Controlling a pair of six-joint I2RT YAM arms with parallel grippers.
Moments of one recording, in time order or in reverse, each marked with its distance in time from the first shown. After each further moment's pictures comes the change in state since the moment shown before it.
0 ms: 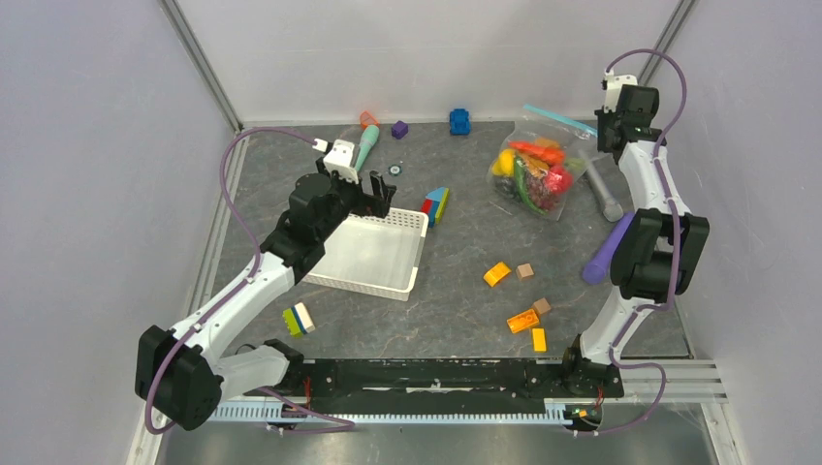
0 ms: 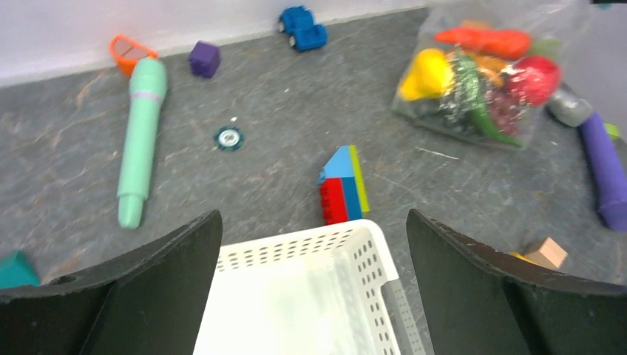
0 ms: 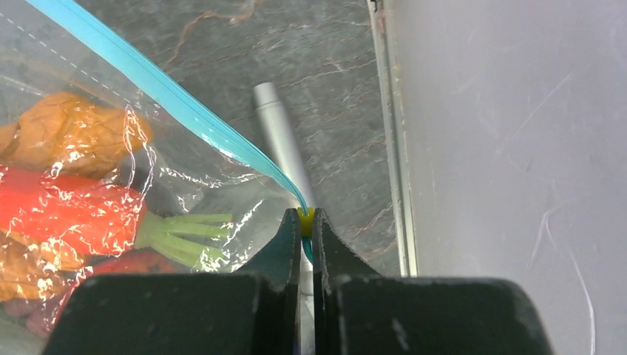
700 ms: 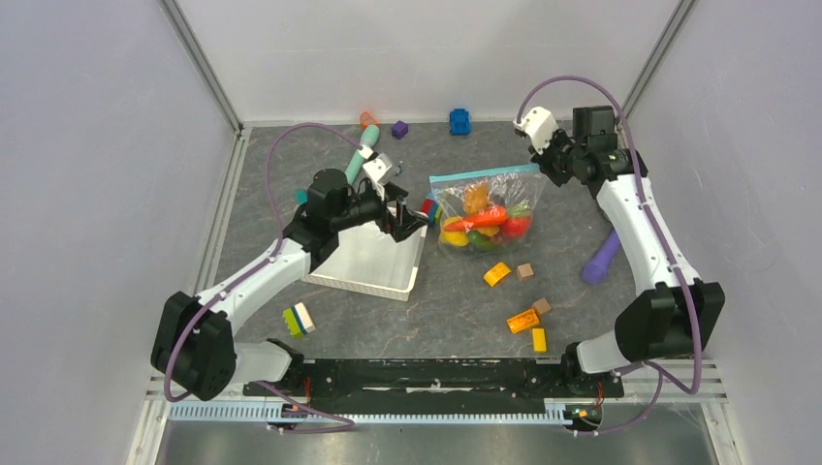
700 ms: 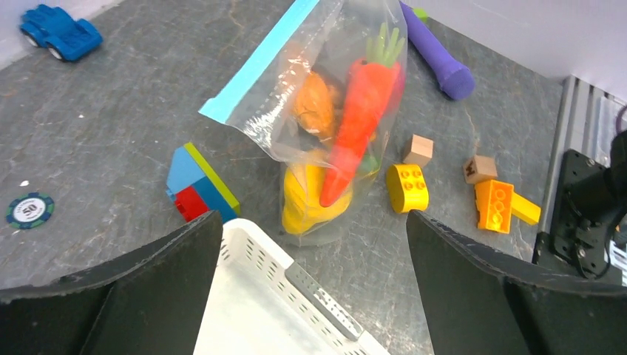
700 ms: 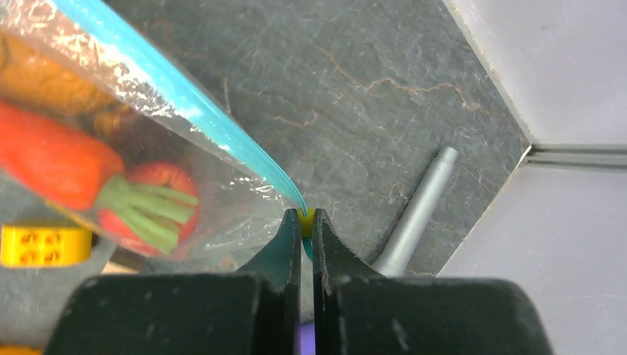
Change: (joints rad) left arm 0.000 0.159 0.000 0.094 0.565 0.117; right arm 0.269 -0.398 -0.208 -0.308 -0.344 -0.524
